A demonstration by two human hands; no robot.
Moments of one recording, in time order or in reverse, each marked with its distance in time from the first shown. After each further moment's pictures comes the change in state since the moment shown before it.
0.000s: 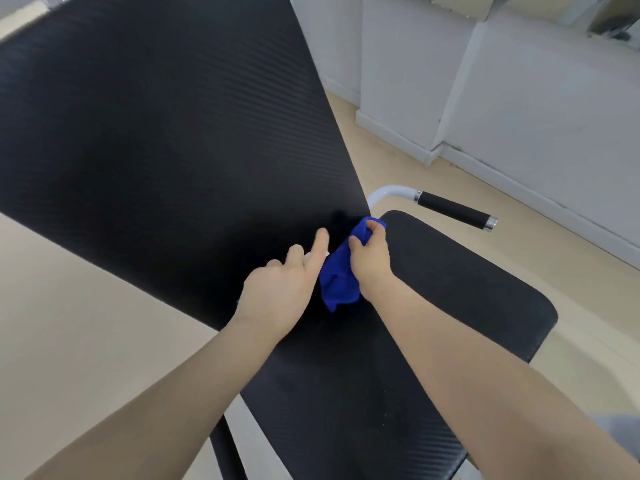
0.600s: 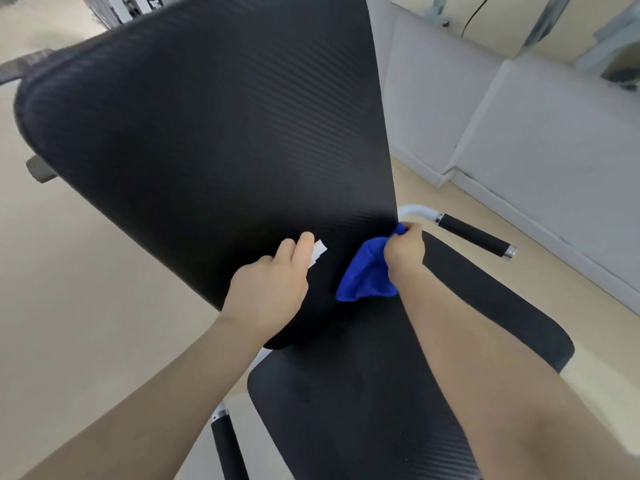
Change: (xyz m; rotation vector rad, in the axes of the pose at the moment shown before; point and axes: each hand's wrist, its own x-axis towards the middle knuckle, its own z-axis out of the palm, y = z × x) left_hand -0.019 -0.055 -0.007 -0.184 0.027 -0.153; right_hand 0.026 -0.028 0.009 -0.116 0.215 0.078
